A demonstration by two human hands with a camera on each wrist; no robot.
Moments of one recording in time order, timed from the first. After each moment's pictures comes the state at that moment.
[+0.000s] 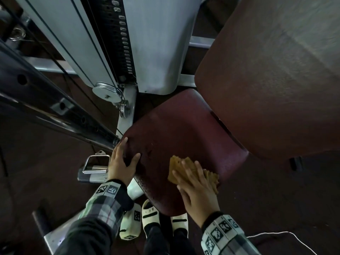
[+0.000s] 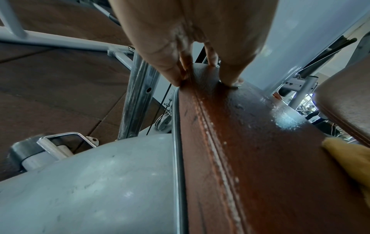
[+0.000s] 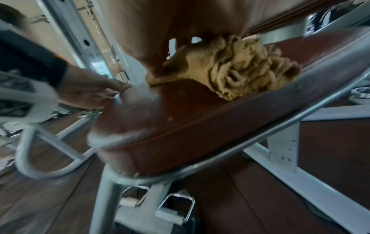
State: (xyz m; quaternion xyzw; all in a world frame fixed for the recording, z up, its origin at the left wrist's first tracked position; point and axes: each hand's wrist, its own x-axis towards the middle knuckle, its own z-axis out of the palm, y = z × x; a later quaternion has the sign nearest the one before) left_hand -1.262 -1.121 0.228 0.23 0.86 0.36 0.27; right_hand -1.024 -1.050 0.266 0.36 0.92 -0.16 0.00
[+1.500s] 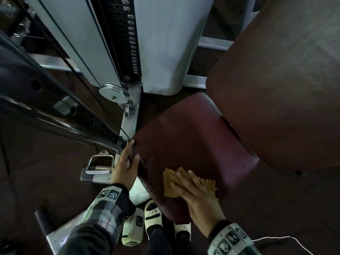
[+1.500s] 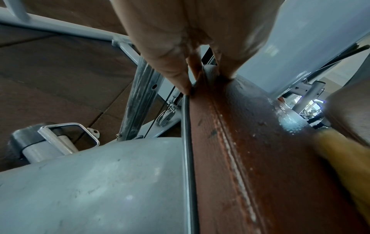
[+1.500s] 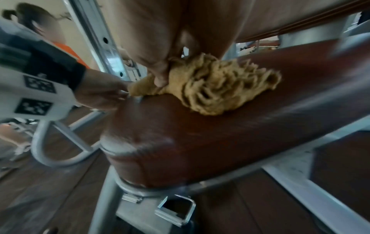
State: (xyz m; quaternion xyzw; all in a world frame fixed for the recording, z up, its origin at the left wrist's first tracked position) left_hand -1.280 -1.131 0.211 0.21 0.81 0.43 0.34; right_hand -1.039 -1.053 0.265 0.27 0.94 -0.20 0.03
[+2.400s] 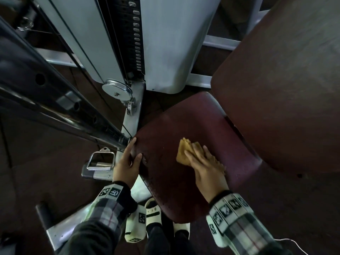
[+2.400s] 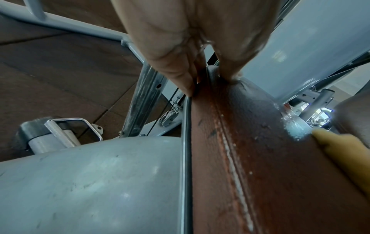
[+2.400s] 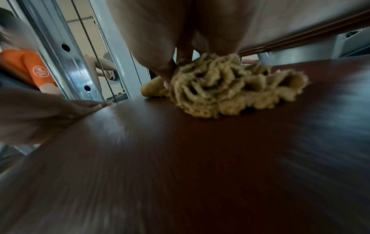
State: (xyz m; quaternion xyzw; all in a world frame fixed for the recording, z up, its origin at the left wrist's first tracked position) left_hand -1.280 -1.134 0.205 0.20 0.81 0.44 0.33; right_hand -1.070 -0.995 0.267 0.36 0.92 -0.17 0.01
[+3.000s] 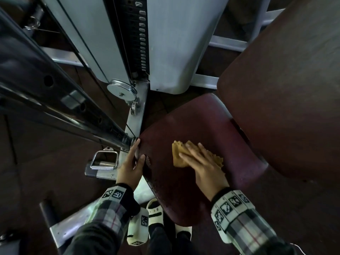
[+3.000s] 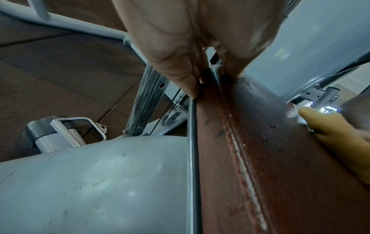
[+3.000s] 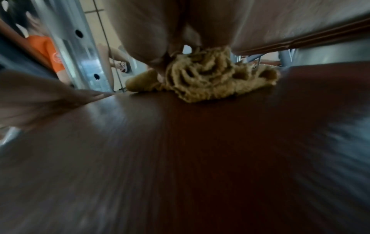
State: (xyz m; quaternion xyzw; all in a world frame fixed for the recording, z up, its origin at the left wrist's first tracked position) left_hand -1.282 -1.136 0.198 0.22 0.78 0.47 0.35; right_hand -1.088 -0.988 0.266 0.30 0.93 -0.20 -0.01
